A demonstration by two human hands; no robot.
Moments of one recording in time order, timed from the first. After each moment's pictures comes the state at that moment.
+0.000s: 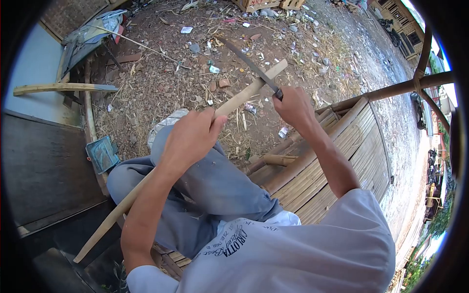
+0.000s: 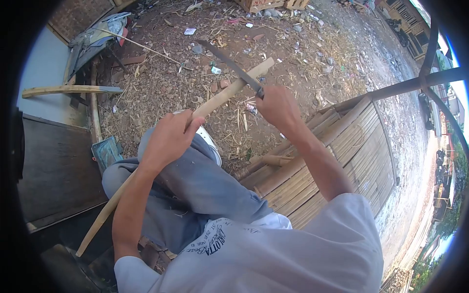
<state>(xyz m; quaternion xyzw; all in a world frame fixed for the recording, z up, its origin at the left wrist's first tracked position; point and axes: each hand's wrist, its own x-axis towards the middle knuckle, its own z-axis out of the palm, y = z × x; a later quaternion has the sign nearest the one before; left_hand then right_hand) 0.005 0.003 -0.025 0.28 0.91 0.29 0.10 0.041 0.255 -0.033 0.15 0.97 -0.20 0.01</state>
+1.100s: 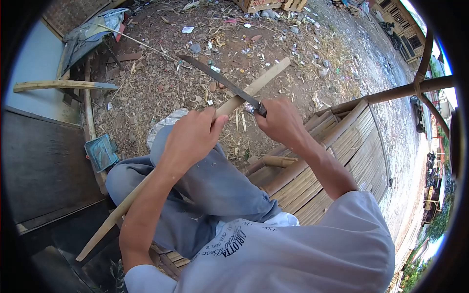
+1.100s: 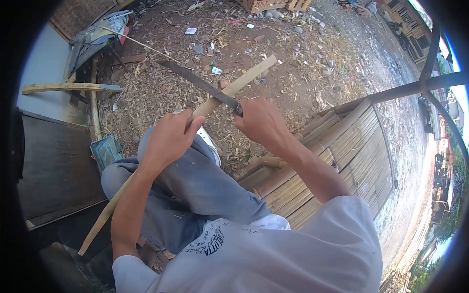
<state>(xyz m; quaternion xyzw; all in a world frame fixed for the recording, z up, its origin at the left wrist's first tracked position) 0.003 0.005 -0.015 0.27 0.91 0.27 0.14 0.049 0.221 -0.037 0.05 0.97 -0.22 0.01</state>
